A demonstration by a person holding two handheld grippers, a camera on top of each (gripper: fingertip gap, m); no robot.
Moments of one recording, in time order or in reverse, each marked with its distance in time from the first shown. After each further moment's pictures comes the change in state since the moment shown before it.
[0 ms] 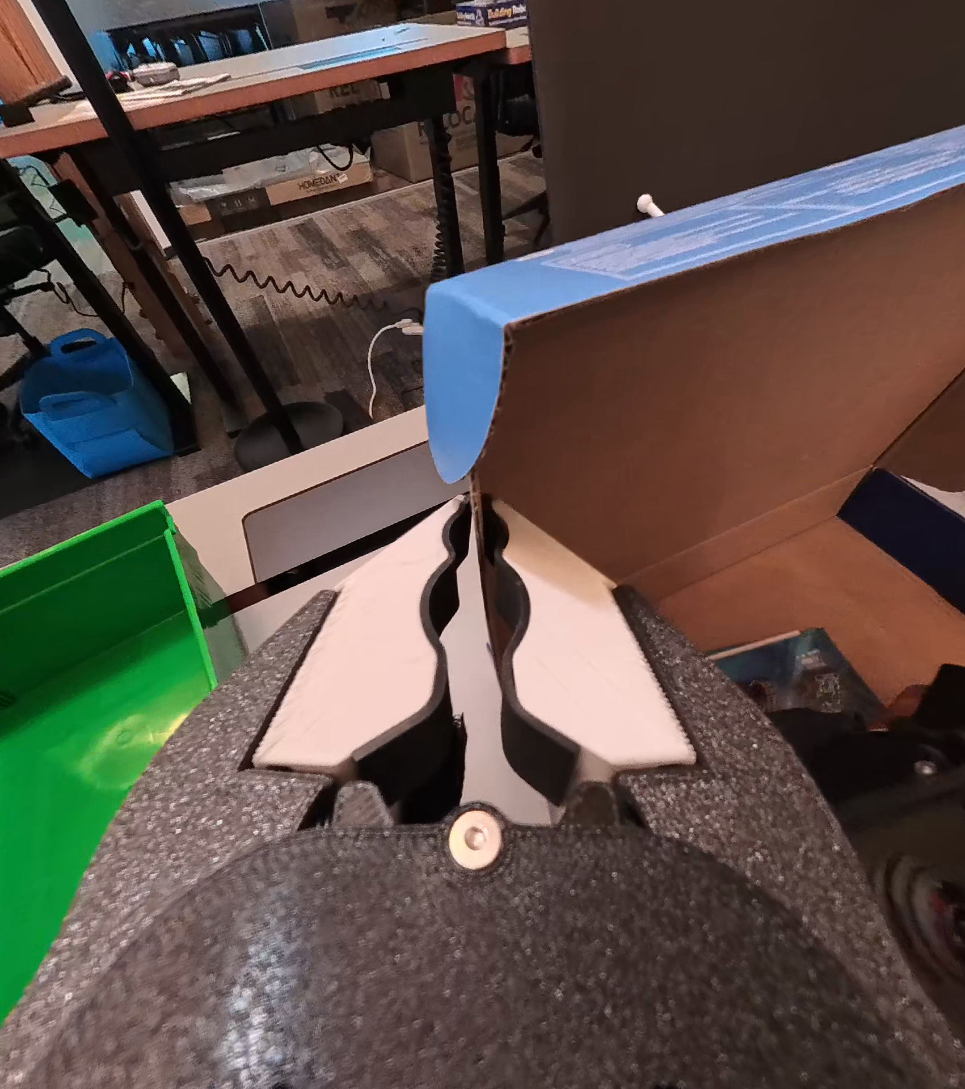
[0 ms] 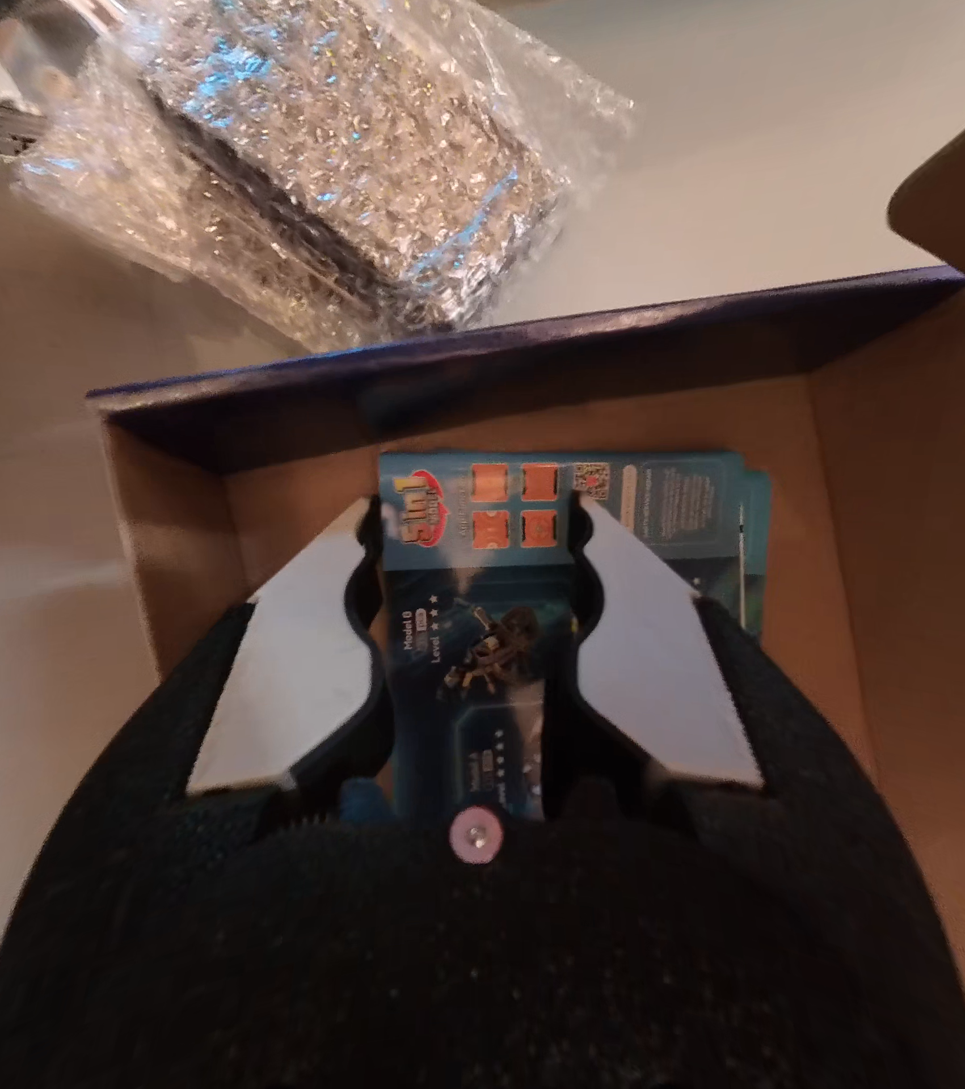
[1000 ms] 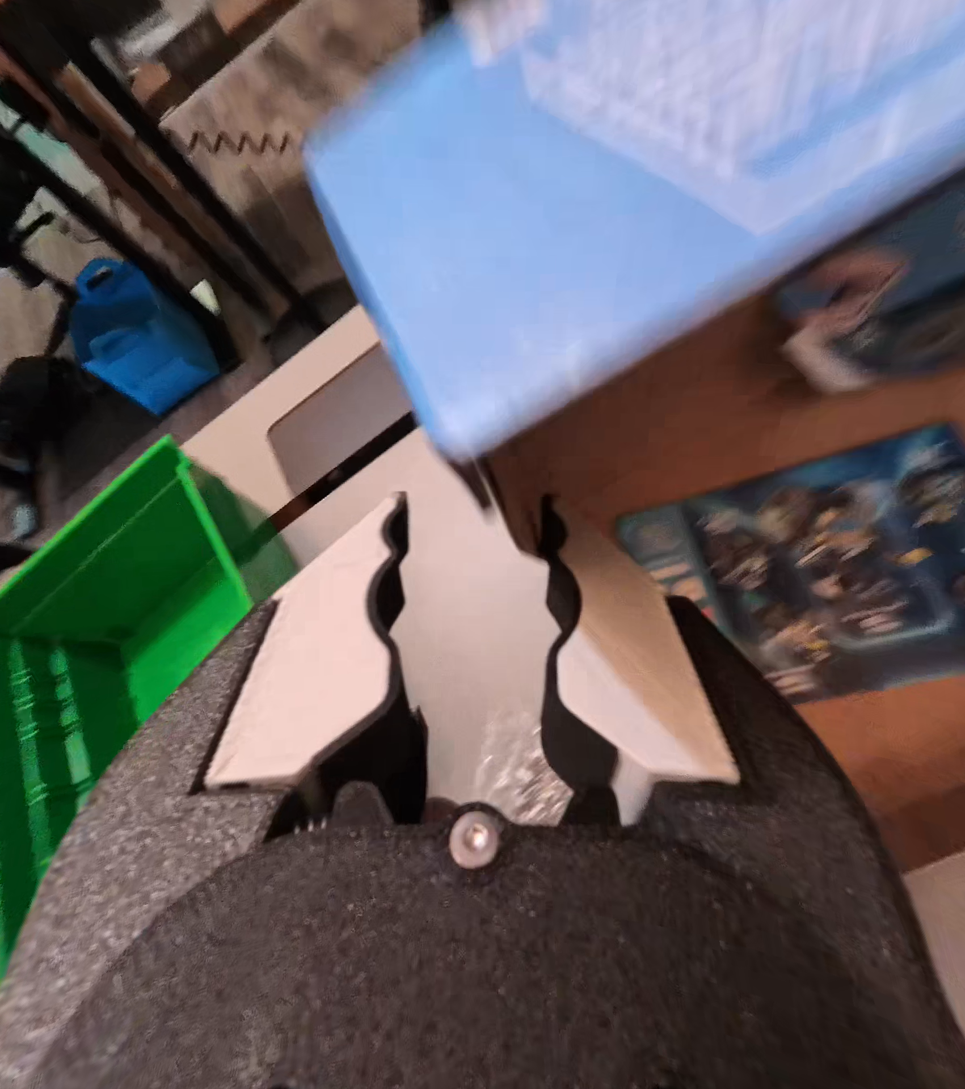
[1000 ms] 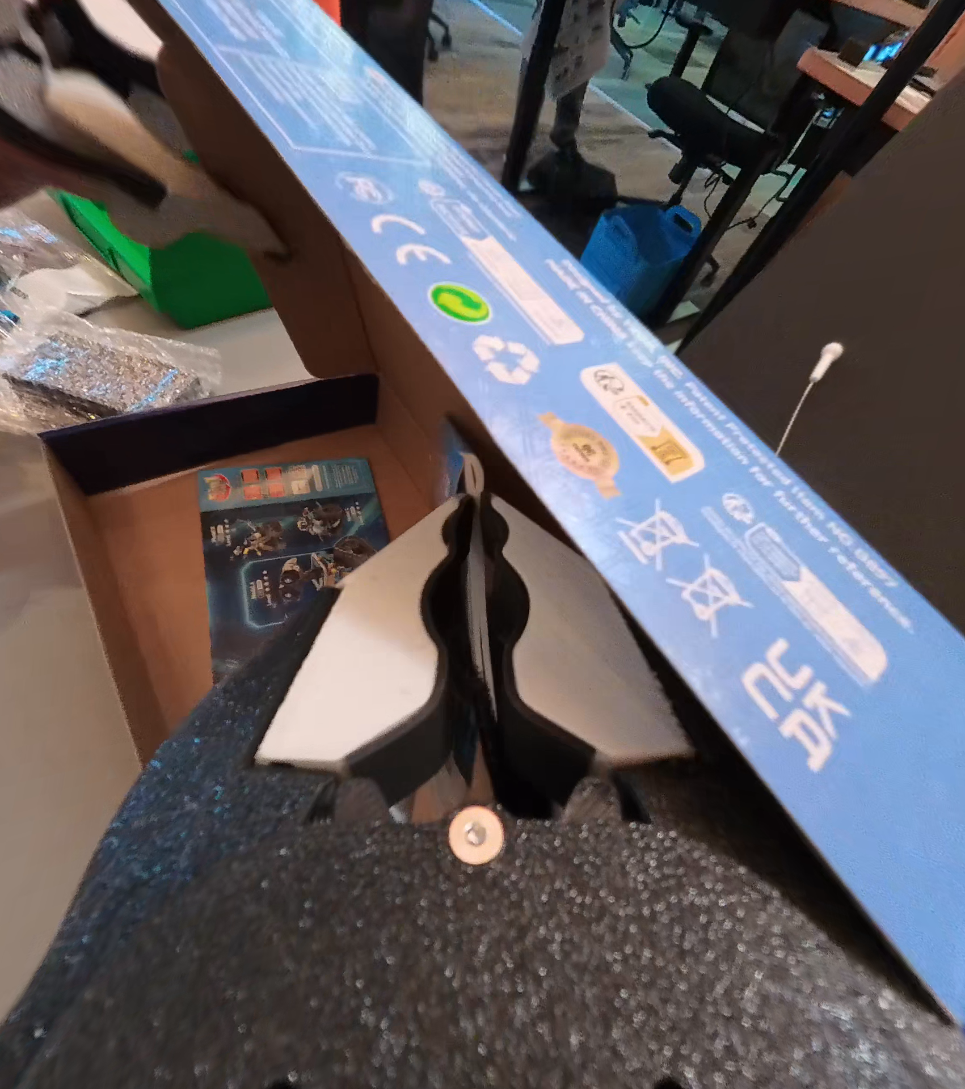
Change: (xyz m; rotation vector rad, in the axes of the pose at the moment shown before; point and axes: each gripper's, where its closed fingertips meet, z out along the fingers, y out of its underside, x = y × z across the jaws) left arm 0.005 0.052 0.008 -0.291 -0.051 0.239; right arm 0.131 0.049 -0.240 0.458 0.400 0.194
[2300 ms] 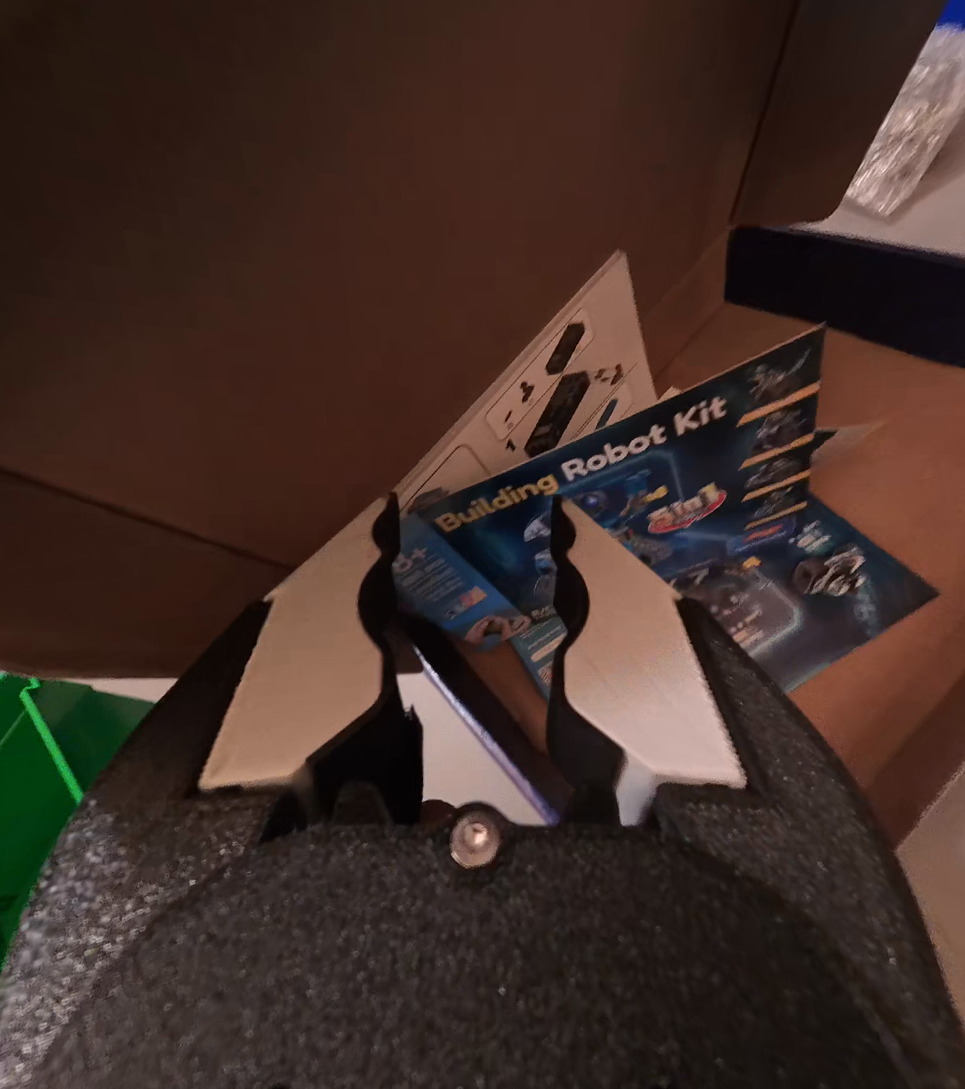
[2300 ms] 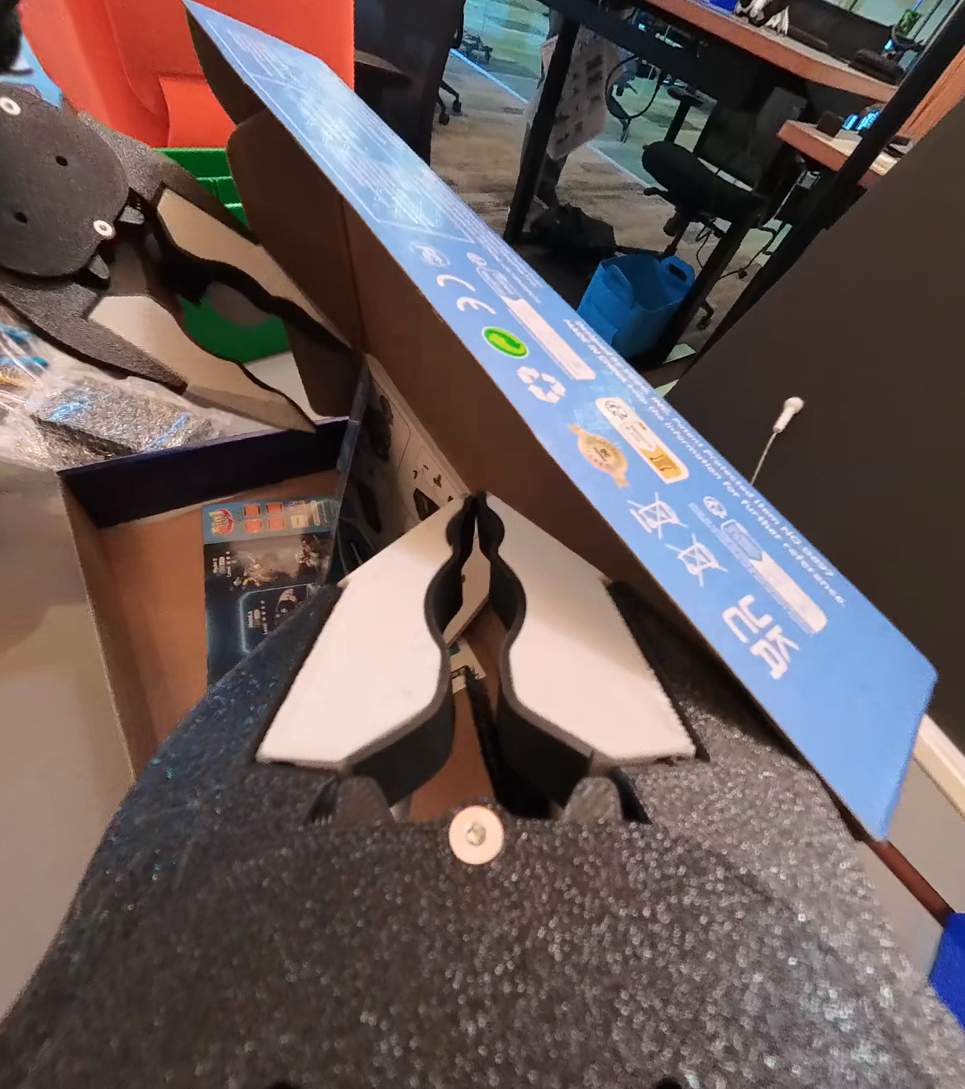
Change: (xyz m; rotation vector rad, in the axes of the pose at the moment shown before) left arm 0.082 -0.028 0.009 0.198 0.235 0.202; right arm 0.010 -0.021 -0.009 0.066 -0.012 -0.009
